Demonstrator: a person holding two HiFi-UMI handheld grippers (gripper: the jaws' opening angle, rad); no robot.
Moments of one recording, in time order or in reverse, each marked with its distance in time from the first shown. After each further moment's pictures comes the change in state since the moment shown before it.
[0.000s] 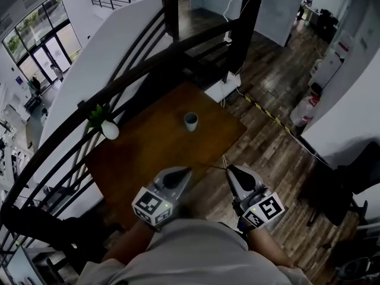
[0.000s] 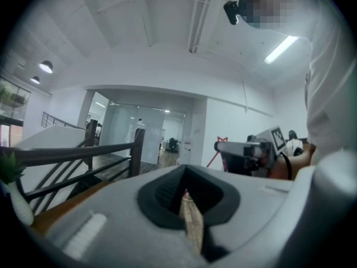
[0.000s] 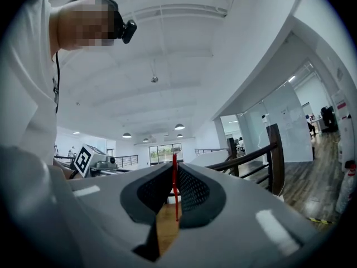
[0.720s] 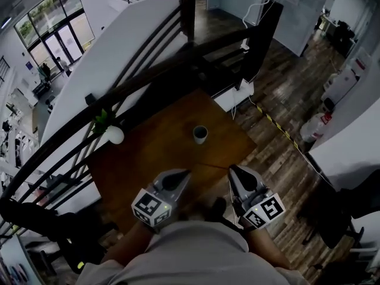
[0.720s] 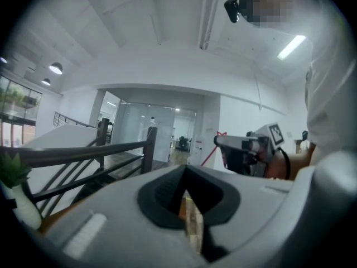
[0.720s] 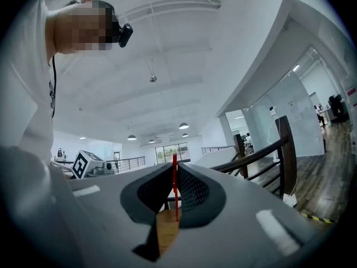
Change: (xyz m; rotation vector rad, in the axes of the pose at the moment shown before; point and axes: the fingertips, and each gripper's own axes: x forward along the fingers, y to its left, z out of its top) left arm 0.042 0.099 -0.001 -0.020 0.015 0.106; right arm 0.095 -0.075 0.002 0.046 0.002 0.076
